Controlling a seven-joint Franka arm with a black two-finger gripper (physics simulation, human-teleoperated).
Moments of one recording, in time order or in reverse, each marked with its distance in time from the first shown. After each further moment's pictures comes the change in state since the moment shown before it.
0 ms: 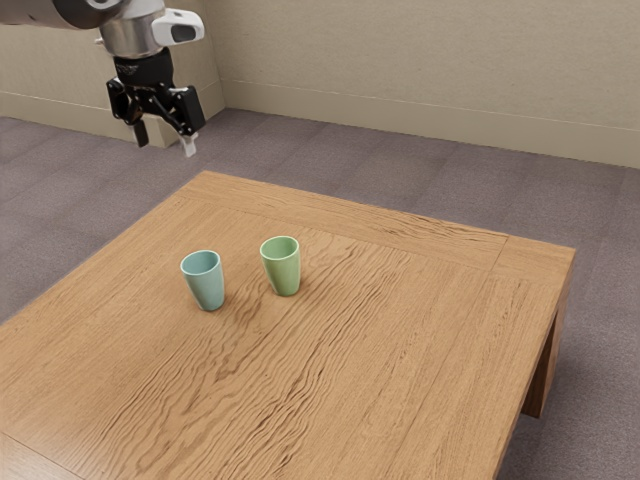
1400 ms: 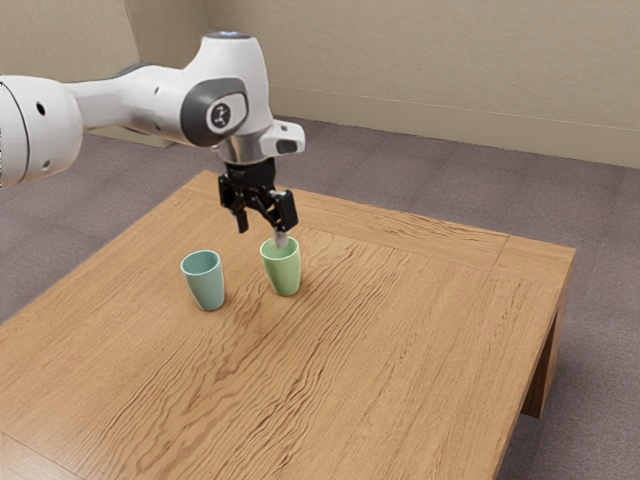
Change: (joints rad) arm -0.035 0.225 -0.122 -0.158 -0.011 0.323 0.029
